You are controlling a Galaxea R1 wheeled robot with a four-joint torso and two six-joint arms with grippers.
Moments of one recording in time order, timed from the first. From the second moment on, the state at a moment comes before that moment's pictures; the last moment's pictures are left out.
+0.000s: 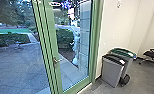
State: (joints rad) left arm 1.49 3.07 -2.77 -0.25 0.07 0.32; right arm -1.59 3.04 -2.73 -0.17 -0.02 0.05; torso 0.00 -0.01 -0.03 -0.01
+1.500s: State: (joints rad) left arm 1.50 3.07 -2.77 -0.25 0.06 0.32; right arm -1.60 3.04 -2.74 -0.17 -0.02 0.05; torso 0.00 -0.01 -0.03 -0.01
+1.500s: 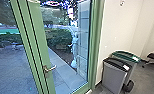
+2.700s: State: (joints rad) left arm 1.50 3.07 -2.77 -0.25 0.06 0.32; right arm -1.60 3.04 -2.74 -0.17 -0.02 0.05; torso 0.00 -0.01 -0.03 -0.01
